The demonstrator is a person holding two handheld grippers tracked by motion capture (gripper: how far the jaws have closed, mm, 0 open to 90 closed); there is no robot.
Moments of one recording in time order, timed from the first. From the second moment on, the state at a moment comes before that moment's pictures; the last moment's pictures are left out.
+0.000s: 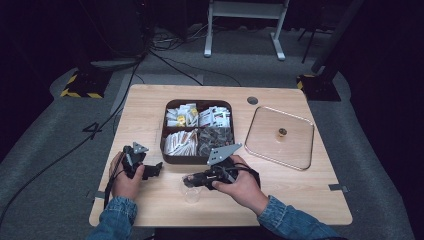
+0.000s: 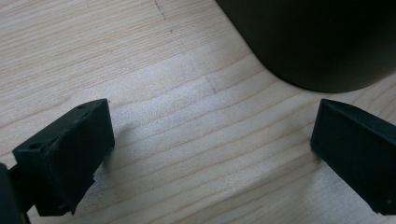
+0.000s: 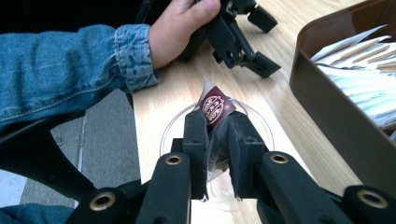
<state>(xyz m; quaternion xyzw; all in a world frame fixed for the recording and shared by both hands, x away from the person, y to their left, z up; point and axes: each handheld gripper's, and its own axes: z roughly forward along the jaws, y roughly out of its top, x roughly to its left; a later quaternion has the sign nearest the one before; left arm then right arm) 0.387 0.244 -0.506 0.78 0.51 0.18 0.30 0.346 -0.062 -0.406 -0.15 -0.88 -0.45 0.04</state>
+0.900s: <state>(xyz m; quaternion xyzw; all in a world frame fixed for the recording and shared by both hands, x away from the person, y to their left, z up) 0.388 0.244 -0.505 0.78 0.51 0.18 0.30 0.355 -0.076 -0.401 -0.18 -0.87 -0.47 0.03</state>
